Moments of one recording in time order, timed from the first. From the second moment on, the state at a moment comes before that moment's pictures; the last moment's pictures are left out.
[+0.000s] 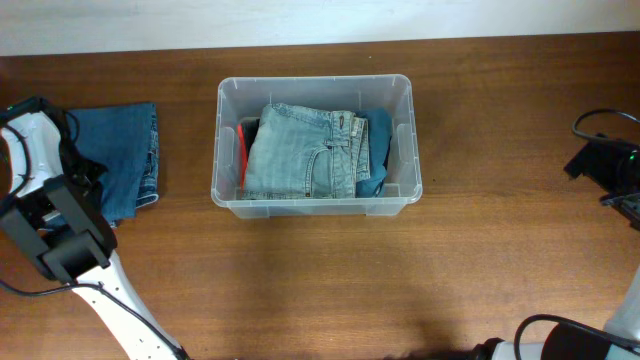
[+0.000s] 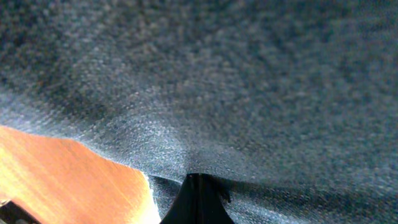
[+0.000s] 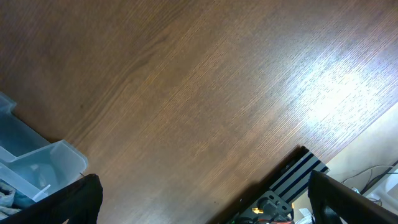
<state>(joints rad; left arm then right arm) 0.49 2.49 2.16 -1.51 -0.16 -0.66 -0.49 1.55 1.87 -1.68 0.06 0.36</state>
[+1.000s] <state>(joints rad) 0.47 2.53 2.50 -1.43 0.04 -0.43 -0.49 1.55 1.87 -1.68 0.06 0.36</state>
